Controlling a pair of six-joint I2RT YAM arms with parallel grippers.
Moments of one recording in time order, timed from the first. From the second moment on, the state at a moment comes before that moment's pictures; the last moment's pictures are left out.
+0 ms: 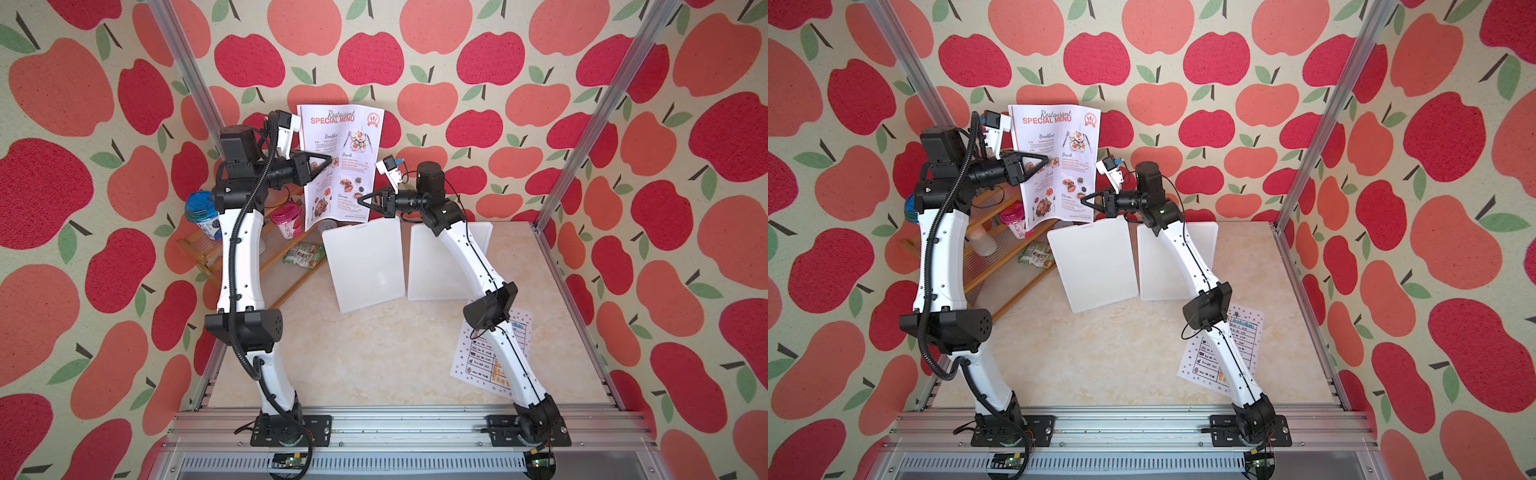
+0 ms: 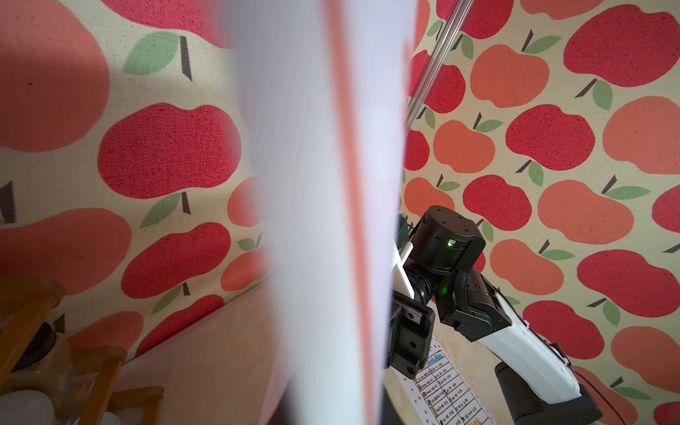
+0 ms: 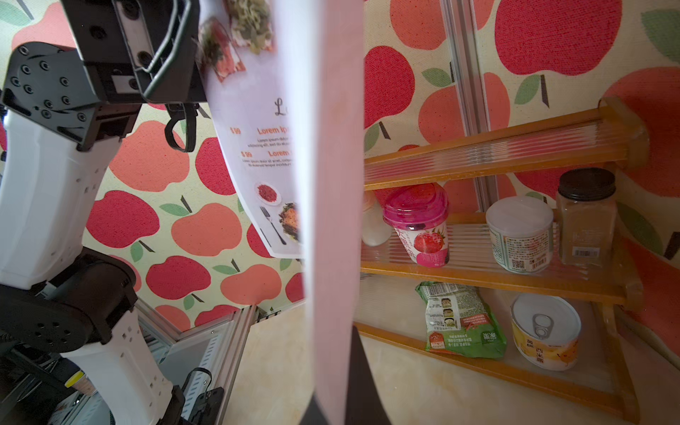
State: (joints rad) left arm 0.07 1.95 2.51 -0.75 1.00 -0.16; right arm 0.62 2.61 2.99 -0.42 -1.00 0.33
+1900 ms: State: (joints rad) left arm 0.12 1.89 2.38 -0.79 0.99 -0.11; right arm 0.63 2.64 2.99 -0.45 -0.97 0.41
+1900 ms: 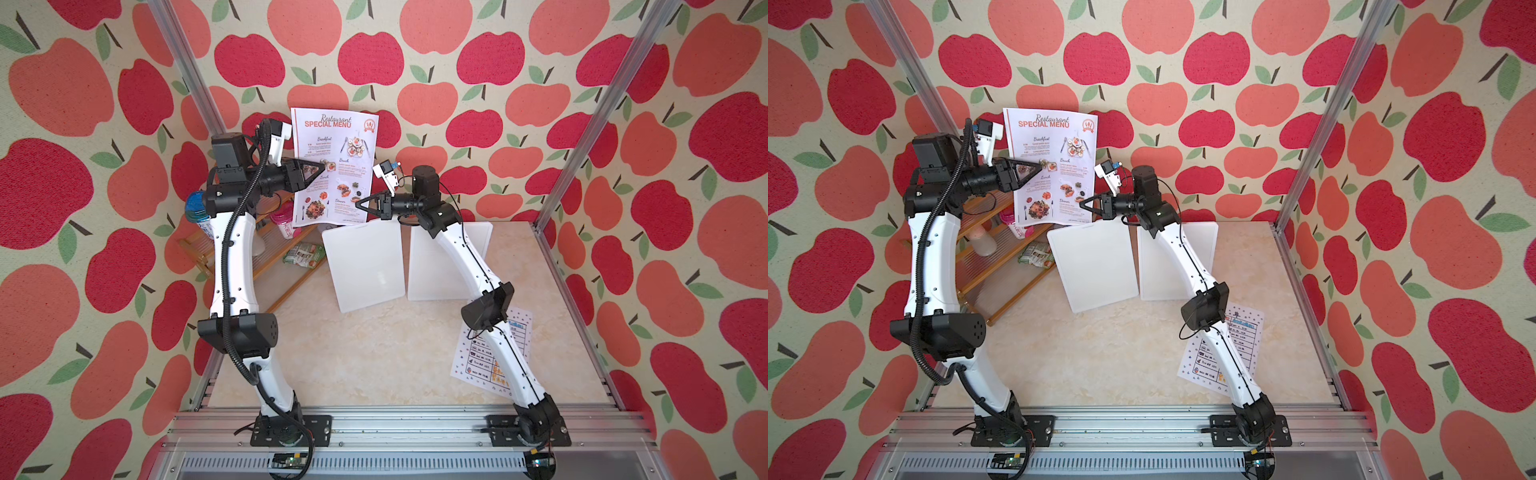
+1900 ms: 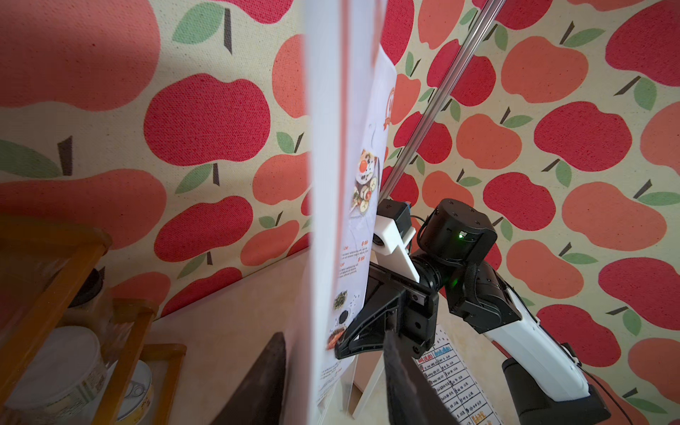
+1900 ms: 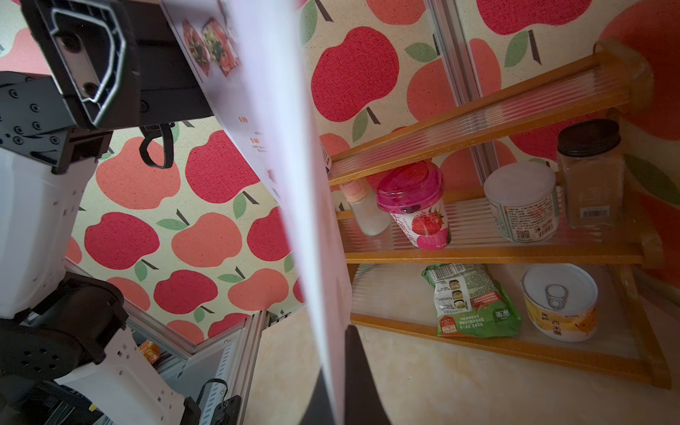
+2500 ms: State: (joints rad) left arm 0.12 1.86 2.33 -0.80 0.99 -0.08; right arm 0.63 2.64 2.99 -0.45 -0.94 0.42
